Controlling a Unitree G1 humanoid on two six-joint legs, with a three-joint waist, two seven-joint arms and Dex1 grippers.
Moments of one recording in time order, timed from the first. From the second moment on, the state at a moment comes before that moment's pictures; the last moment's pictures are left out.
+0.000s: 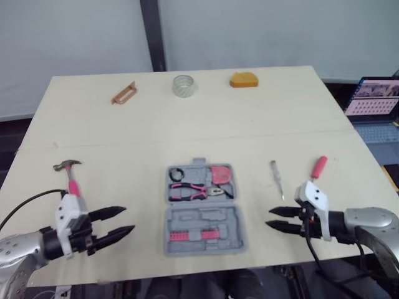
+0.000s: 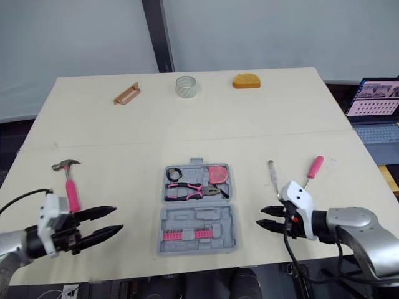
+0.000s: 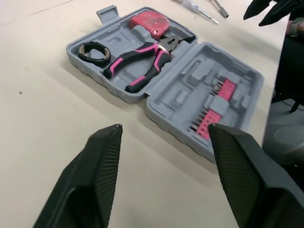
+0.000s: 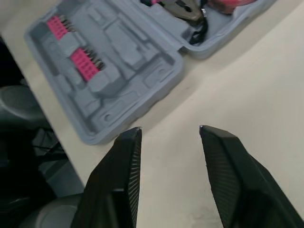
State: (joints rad) left arm 0.40 0.74 0.48 -0.40 -0.60 0.38 -1.05; right arm 0.08 -0.90 -0.13 -0.44 0.51 0.70 1.05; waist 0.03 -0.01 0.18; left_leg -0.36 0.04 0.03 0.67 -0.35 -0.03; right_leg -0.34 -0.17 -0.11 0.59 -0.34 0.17
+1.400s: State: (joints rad) left arm 0.62 0.59 0.57 -0.34 -0.56 0.04 -1.11; right arm 0.16 -0.93 -0.25 -0.46 0.65 0.76 1.04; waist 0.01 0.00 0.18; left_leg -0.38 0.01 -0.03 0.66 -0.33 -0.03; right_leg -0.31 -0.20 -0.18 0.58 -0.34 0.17
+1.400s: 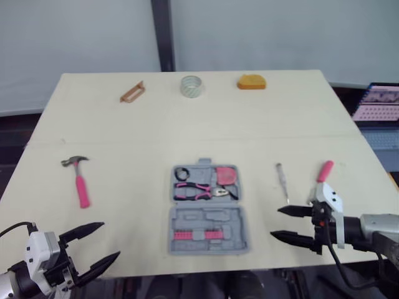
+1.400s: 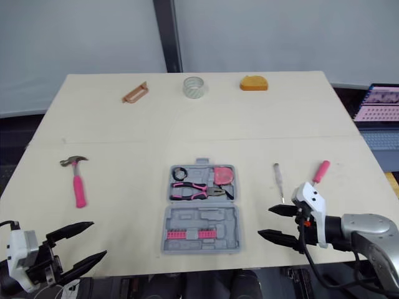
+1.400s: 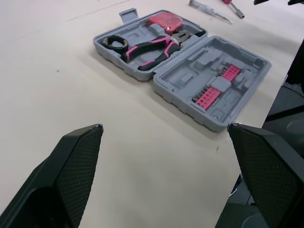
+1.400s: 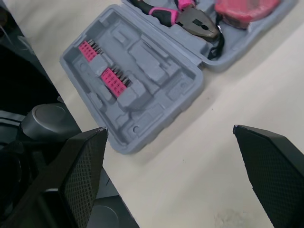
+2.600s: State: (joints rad) left arm 0.29 0.73 0.32 -0.51 -0.66 0.26 -1.09; right arm 0.23 -0.80 -0.33 -0.50 0.59 0.71 0.80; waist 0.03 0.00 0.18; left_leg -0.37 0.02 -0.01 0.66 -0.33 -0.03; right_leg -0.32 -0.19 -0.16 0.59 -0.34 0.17
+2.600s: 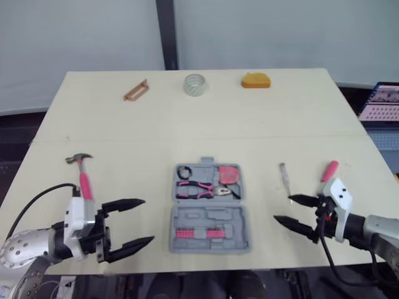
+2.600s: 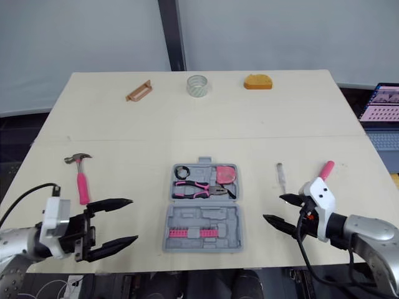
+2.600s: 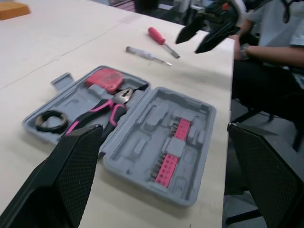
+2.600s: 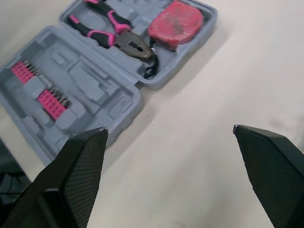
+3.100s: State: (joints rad) left arm 0.16 0.72 0.23 -0.42 -0.62 0.23 -1.11; right arm -0.01 -0.64 -0.28 -0.44 0.48 0.94 0.38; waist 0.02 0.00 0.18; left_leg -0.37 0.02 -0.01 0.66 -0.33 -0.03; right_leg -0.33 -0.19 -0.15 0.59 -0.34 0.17
